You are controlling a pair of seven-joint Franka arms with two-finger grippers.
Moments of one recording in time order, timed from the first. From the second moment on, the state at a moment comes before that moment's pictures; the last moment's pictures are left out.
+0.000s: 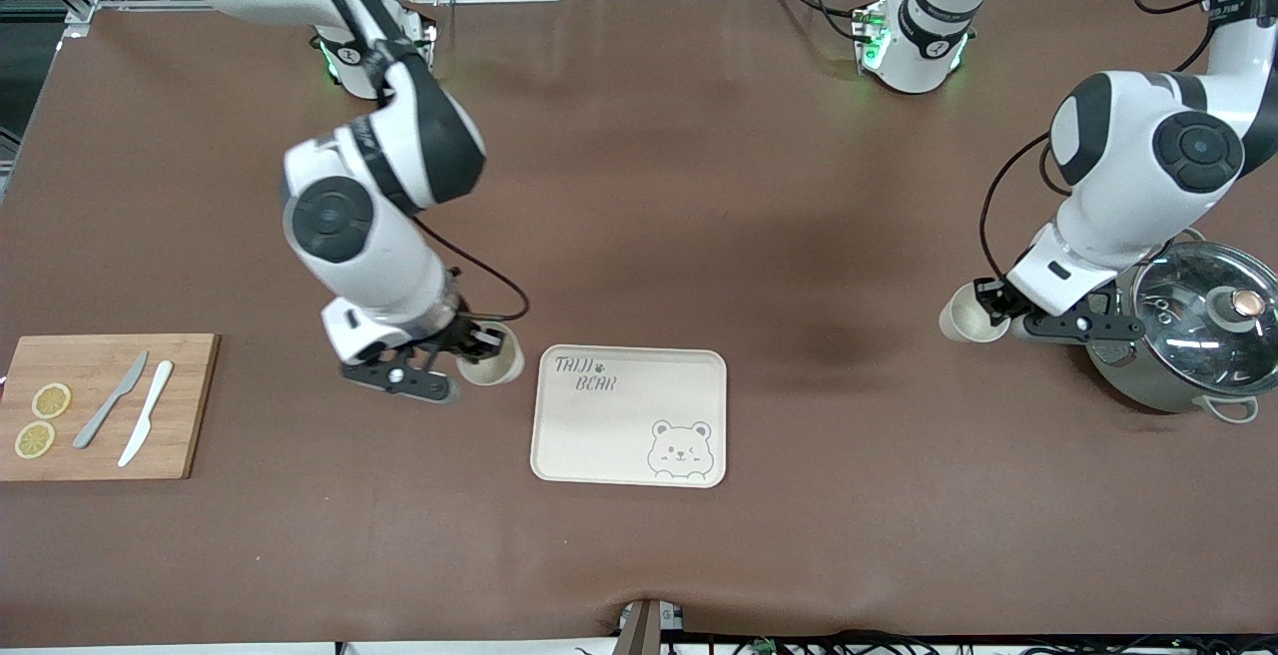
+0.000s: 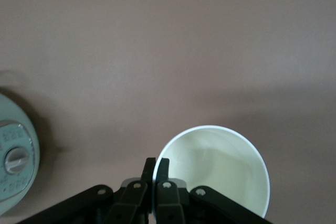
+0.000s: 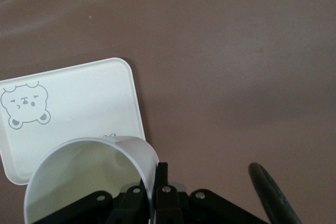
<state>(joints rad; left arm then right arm) -0.08 0.09 -0.01 -2.06 0.04 2.25 -0.03 0.37 0.46 0.03 -1.44 0.02 1.96 0.61</state>
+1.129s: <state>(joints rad) 0.00 0.03 -0.03 -2.47 -0.16 2.72 0.18 -0.05 0.26 0.03 -1.79 0.04 2.06 -0.12</state>
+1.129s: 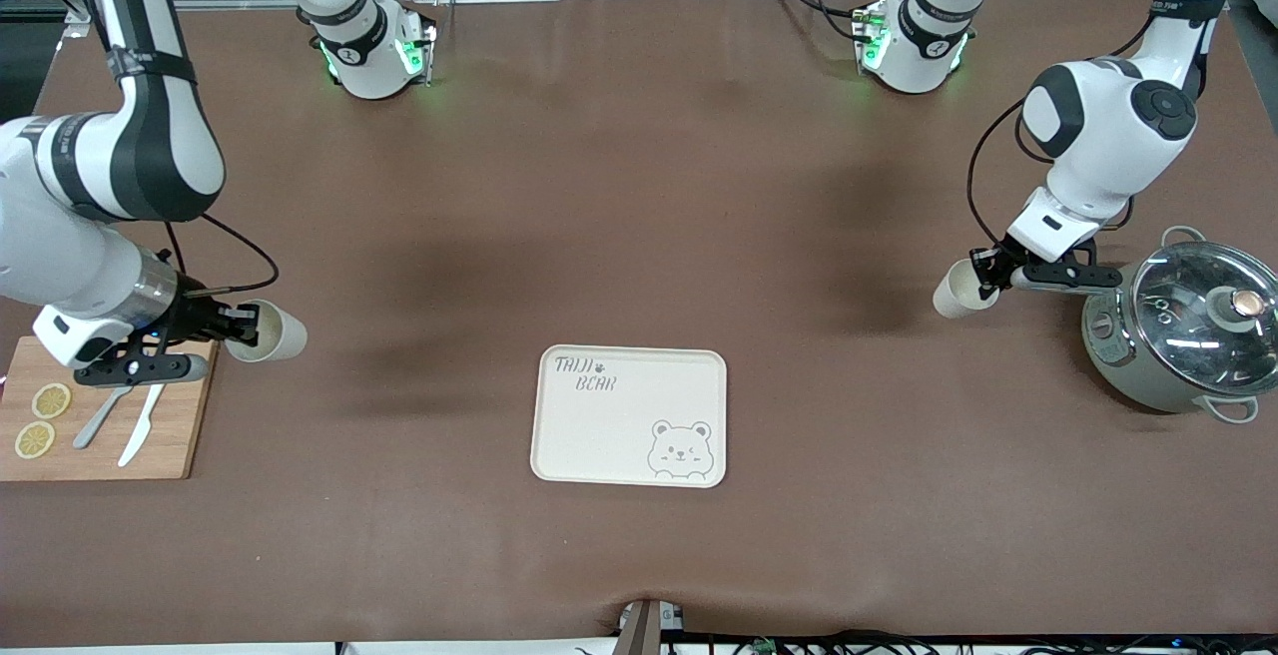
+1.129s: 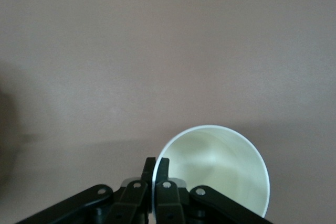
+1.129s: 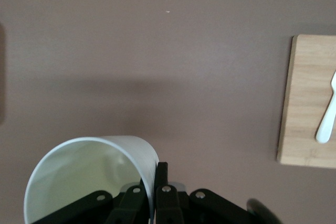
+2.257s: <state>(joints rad) 0.00 0.21 -0.07 -2.47 -0.16 2.94 0.18 -0.07 0.37 0.04 -2.08 0.06 2.64 -0.17</state>
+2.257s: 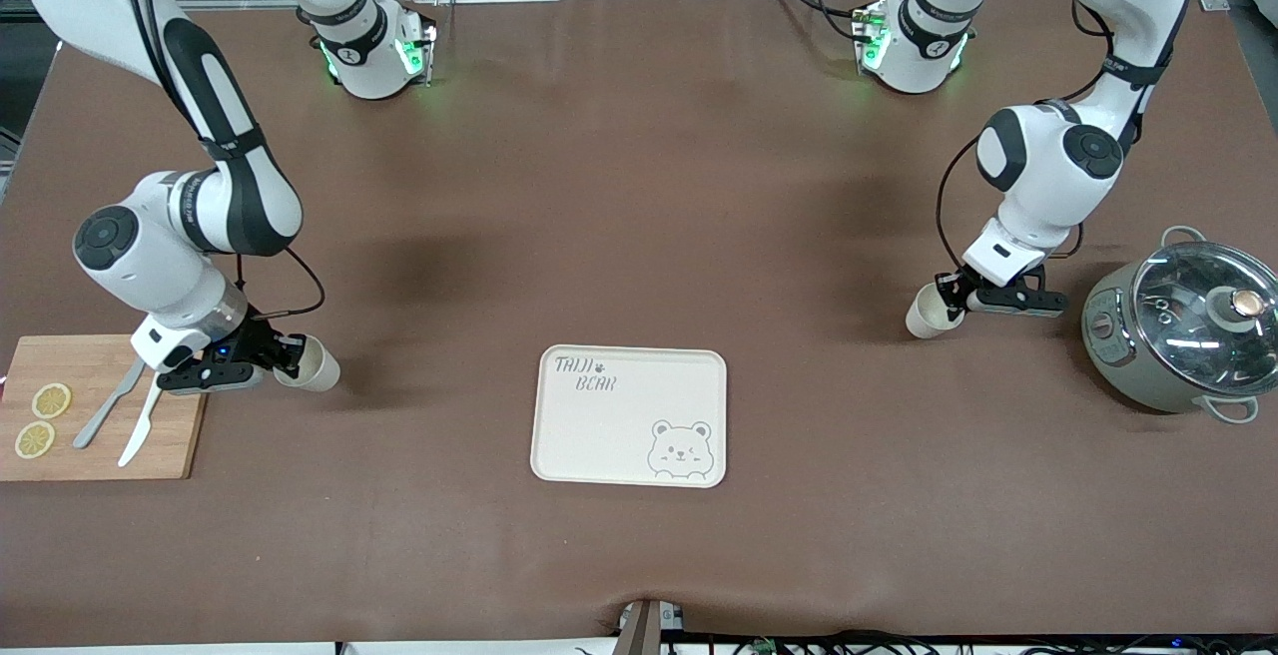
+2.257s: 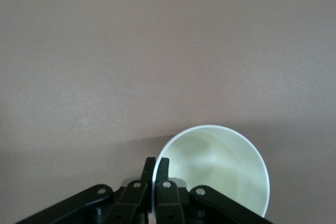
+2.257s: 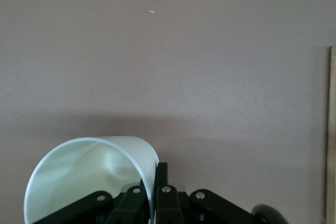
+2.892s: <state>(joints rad) 0.00 0.22 -0.07 -2.47 -0.16 2.95 0.18 -0.07 0.44 0.06 -2.09 0.06 2.77 -0.17</state>
